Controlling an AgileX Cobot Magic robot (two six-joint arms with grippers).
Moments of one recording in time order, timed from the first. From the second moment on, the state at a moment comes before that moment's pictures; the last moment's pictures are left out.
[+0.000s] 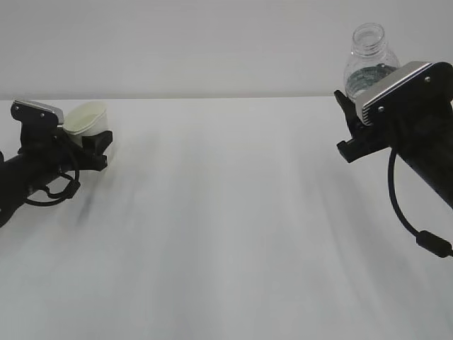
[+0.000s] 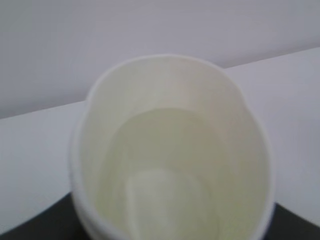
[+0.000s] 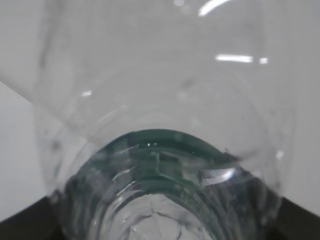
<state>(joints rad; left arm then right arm) -0.02 2.27 -0.99 0.37 -1.06 -0.12 0.25 1.71 -0.56 -0.01 -1.09 -0.60</state>
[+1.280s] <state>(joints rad) -0.02 2.39 -1.00 0.36 -1.16 -0.07 0.25 1.71 -0.56 -0.01 -1.06 -0.59</state>
